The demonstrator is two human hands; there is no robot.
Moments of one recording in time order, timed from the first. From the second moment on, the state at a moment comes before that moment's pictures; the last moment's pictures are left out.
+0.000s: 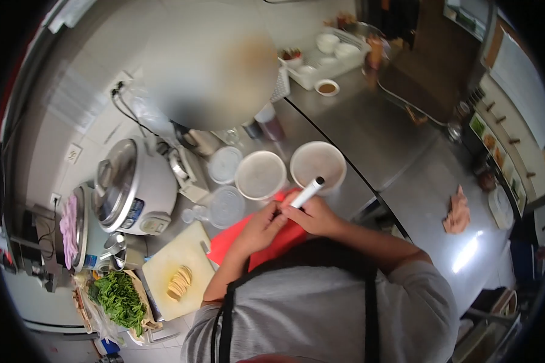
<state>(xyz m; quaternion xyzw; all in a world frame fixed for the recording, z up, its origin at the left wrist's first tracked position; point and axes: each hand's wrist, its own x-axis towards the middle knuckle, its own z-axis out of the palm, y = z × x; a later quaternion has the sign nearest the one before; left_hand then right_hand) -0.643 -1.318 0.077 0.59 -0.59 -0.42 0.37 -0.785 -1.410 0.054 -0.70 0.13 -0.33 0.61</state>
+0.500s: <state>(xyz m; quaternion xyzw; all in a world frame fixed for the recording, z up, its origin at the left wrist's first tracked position) -0.672 -1.345 0.066 0.57 -0.59 -0.43 0.38 -0.847 -1.518 0.075 -0.45 0.28 -0.43 0.73</state>
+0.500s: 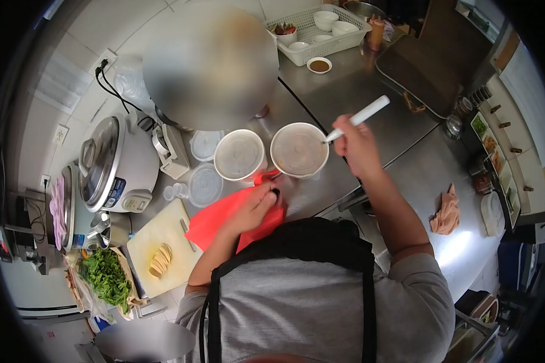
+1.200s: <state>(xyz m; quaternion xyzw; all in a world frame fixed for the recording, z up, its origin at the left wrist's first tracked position) -0.666 -1.385 0.018 0.60 -0.72 -0.17 0.29 -0.786 -1.523 0.002 -0.67 0.40 -0.31 0.54</state>
